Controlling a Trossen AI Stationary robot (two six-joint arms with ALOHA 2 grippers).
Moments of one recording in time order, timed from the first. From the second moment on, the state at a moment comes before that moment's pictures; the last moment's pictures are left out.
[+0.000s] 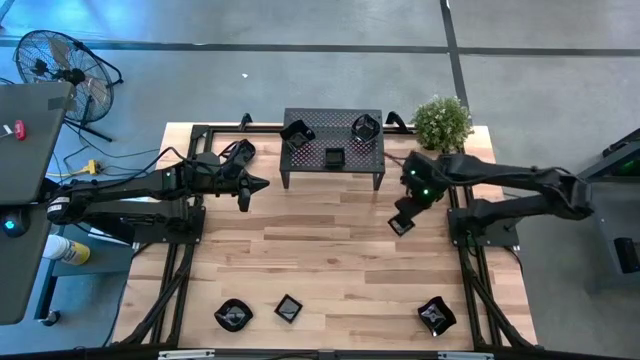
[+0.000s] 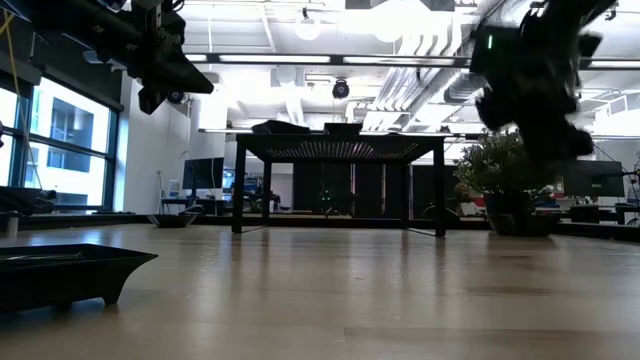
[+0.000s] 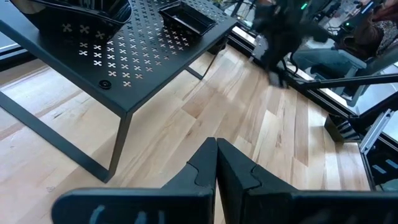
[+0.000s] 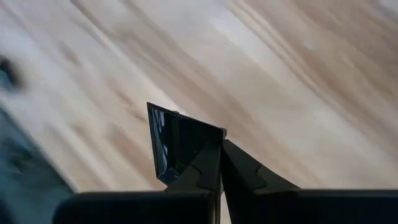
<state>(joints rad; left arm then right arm) 0.24 0.68 0.52 -0.19 0.01 -0.45 -0.40 1.08 0.68 -0.84 -0.43 0.64</state>
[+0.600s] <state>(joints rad) 0.24 0.68 0.52 -0.19 -0.01 -0.38 -0.41 1.43 1.30 -0.60 -0.12 1.14</state>
